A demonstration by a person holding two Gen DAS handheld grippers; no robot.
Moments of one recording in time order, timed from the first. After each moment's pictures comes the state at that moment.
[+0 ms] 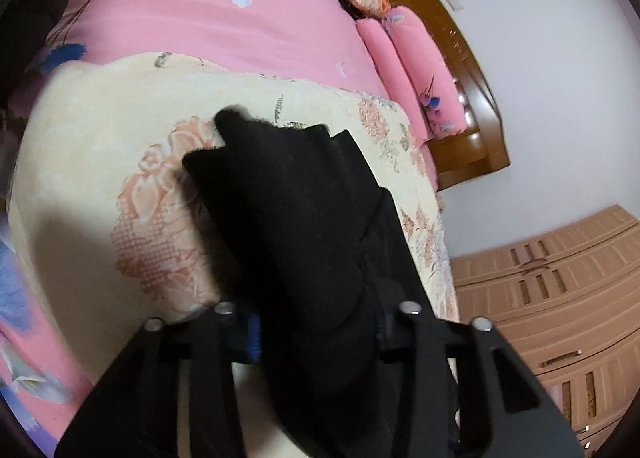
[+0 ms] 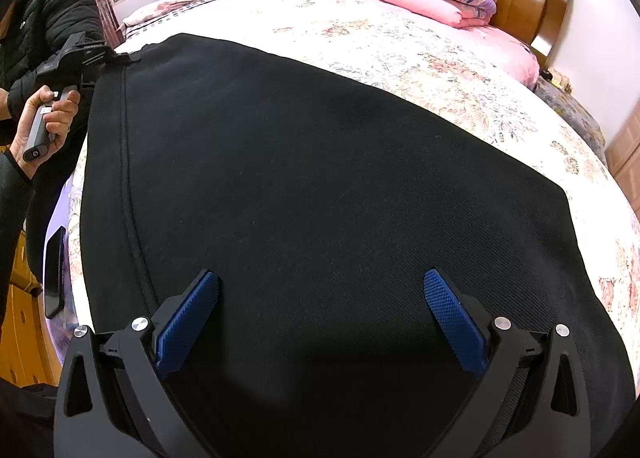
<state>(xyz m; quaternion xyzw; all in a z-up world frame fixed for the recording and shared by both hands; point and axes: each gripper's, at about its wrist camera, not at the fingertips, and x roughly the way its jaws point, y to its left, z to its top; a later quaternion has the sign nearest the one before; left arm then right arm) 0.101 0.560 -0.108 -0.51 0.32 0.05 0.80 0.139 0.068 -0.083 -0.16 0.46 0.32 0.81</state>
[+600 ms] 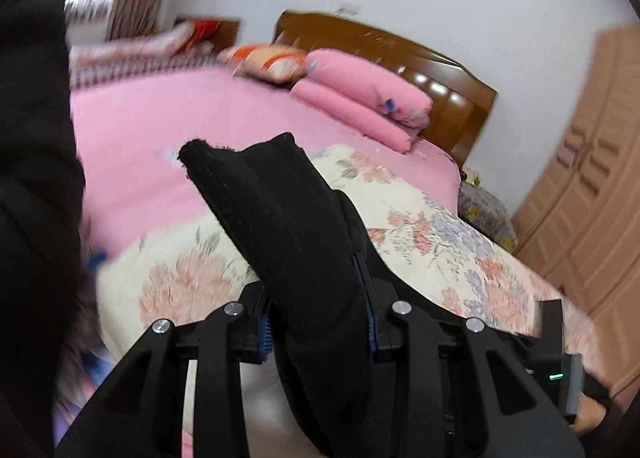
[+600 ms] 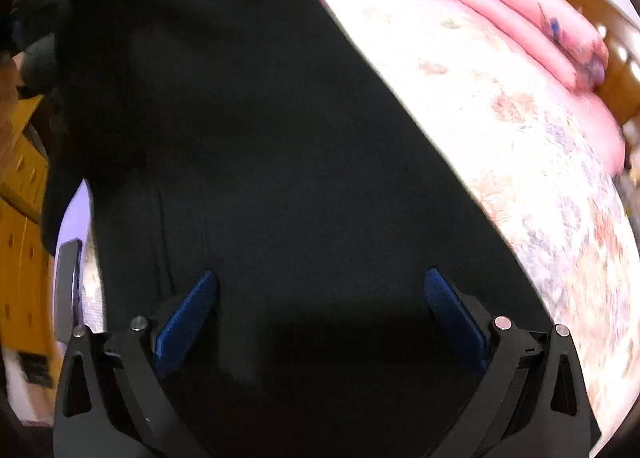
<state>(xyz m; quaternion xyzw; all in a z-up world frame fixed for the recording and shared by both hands) 0.093 0.435 0.032 -0.18 0.27 0.11 0.94 0.182 0.254 -0.085 -0.25 0.44 0.45 0.74</state>
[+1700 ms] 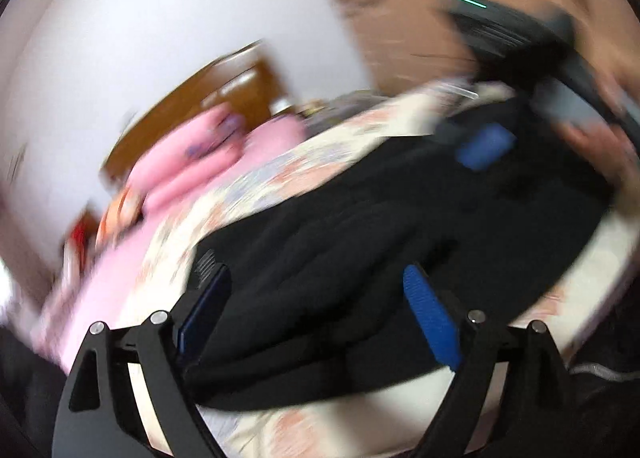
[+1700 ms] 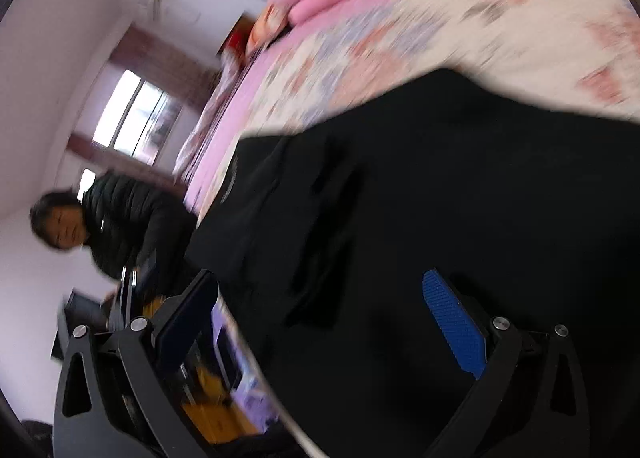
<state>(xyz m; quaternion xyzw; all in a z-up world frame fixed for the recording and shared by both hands) 0.010 0.143 -0.018 0.22 0.26 -0.07 0.94 0.147 -0.080 -0.064 0.22 0.53 0.38 0.72</state>
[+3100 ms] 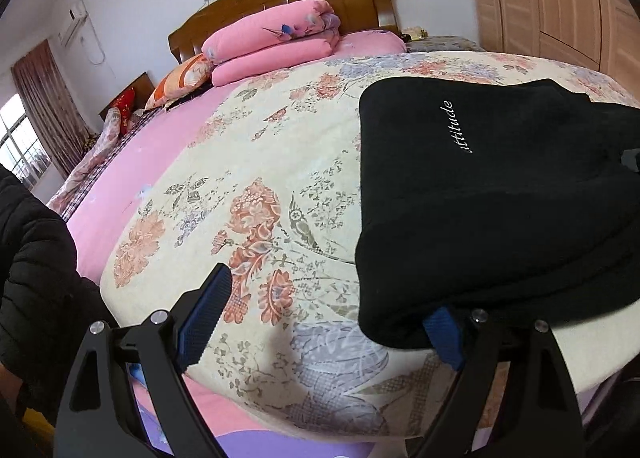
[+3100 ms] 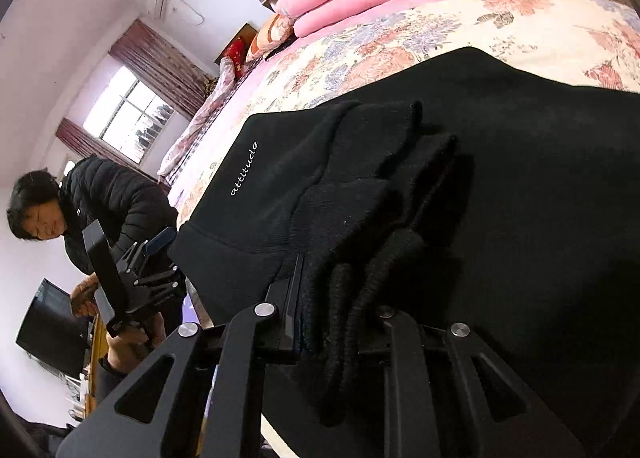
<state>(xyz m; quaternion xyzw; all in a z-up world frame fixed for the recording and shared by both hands) 0.050 0.267 -0.063 0.13 0.39 0.06 0.91 0.113 -0.067 -0.079 0.21 0.48 0.35 0.78</state>
